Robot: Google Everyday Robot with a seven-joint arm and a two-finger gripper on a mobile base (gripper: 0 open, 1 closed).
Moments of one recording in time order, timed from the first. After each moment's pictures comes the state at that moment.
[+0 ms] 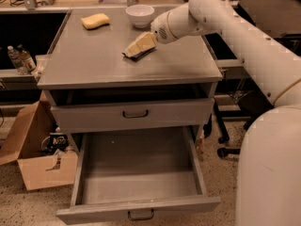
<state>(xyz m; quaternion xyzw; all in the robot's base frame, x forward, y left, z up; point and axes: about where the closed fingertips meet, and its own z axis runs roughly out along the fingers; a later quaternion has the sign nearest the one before) 0.777 0.003 0.899 -0.44 0.75 0.22 0.45</state>
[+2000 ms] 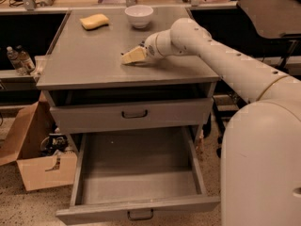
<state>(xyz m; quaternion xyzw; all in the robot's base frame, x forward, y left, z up) 0.834 0.015 0.821 -0.35 0.79 0.18 0.47</state>
